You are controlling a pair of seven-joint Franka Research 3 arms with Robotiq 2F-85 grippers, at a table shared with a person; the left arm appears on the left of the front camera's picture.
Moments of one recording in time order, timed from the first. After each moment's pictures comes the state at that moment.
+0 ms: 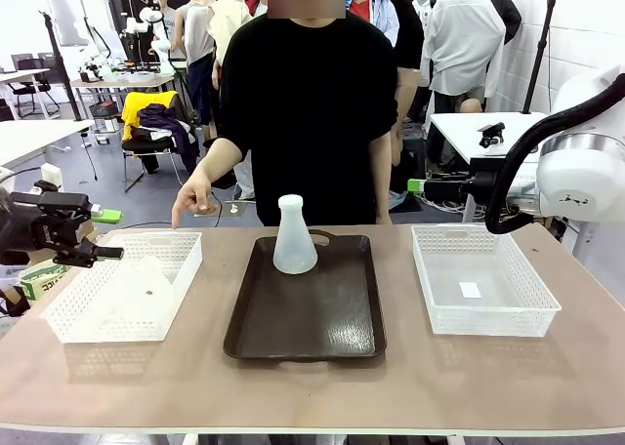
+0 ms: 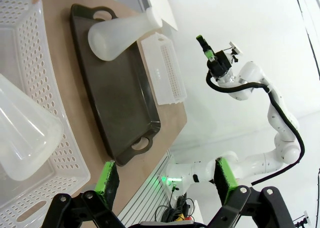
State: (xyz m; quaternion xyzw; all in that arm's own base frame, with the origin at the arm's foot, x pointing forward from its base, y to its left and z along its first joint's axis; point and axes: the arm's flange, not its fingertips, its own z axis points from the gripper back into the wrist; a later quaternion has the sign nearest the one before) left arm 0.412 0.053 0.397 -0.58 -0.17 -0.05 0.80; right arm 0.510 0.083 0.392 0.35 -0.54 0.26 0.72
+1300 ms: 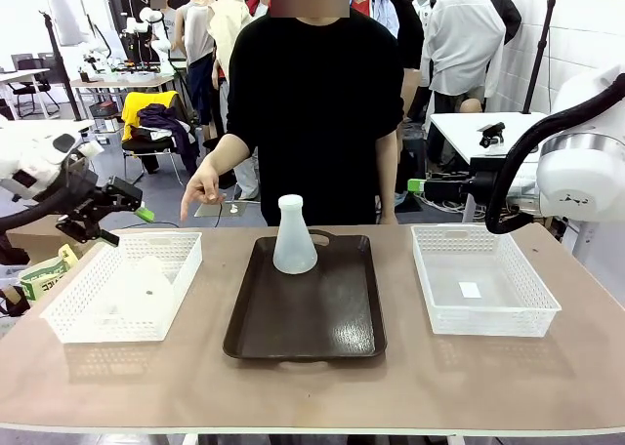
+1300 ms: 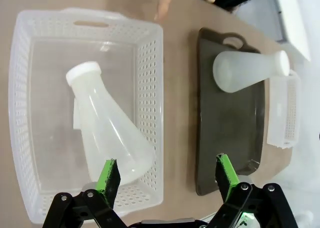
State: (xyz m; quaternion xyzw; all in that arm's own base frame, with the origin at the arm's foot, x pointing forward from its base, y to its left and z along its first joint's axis) left arm 0.472 -0.005 0.448 -0.26 -0.16 0.06 0.95; right arm 0.510 0.083 0.392 0.35 -0.54 0.26 0.72
